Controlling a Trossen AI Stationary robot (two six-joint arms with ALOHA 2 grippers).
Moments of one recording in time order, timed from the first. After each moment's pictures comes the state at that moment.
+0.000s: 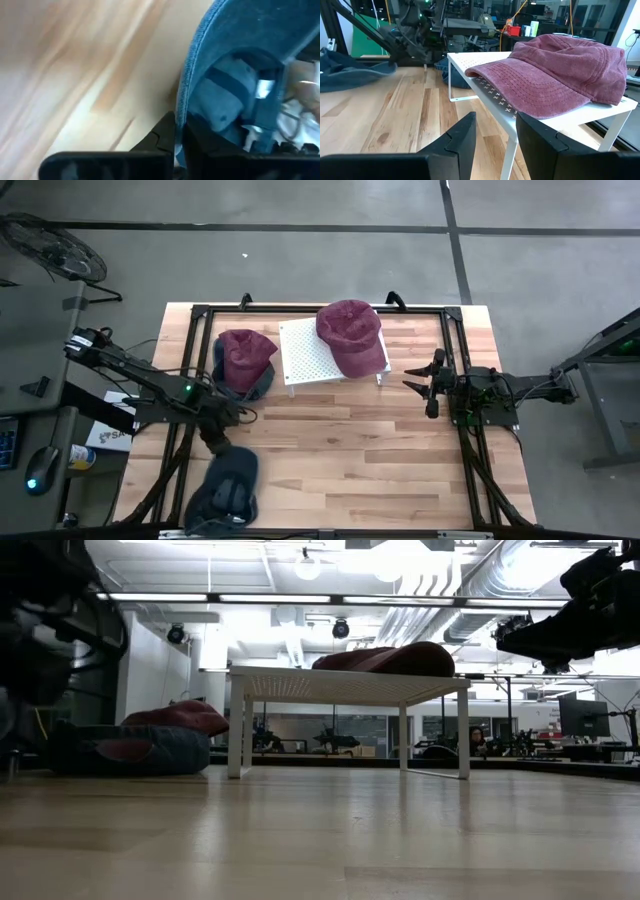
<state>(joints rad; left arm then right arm) -0.36 0.90 0.30 -0.40 0.59 -1.13 0.09 0.02 0.07 -0.14 0.33 -0.03</state>
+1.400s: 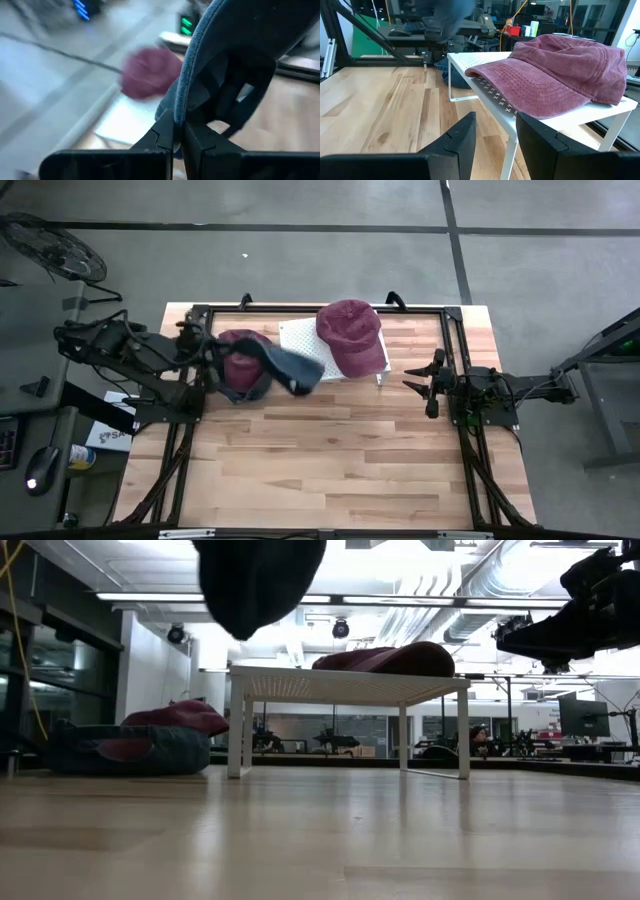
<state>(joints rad) -0.35 0.91 1.40 -0.99 -0.77 -0.34 0.09 0.02 0.07 -0.14 0.33 -0.03</state>
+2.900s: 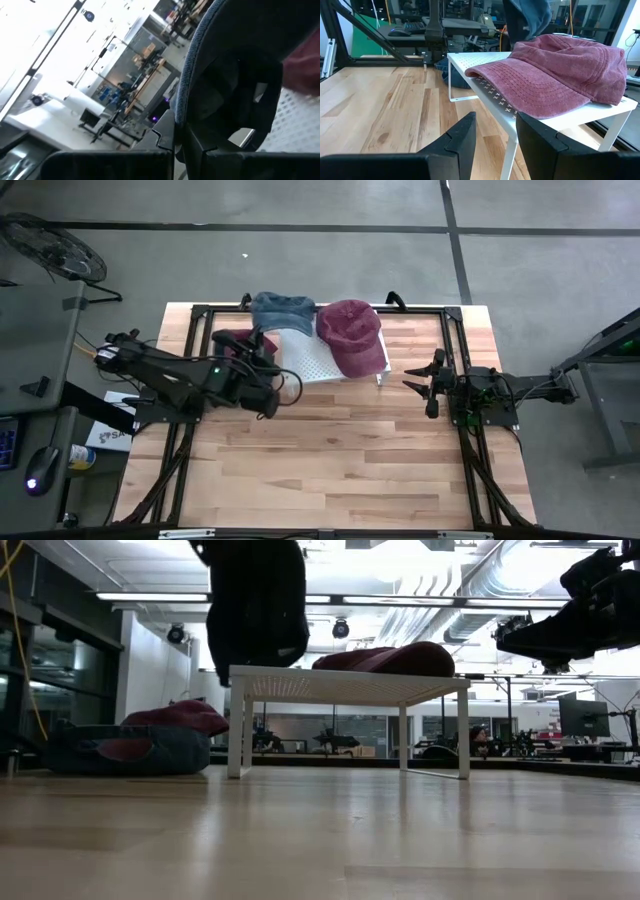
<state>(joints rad) -0.27 1.41 1.32 -1.20 -1.57 -0.46 0.09 0.02 0.07 -0.14 0.33 -0.03</state>
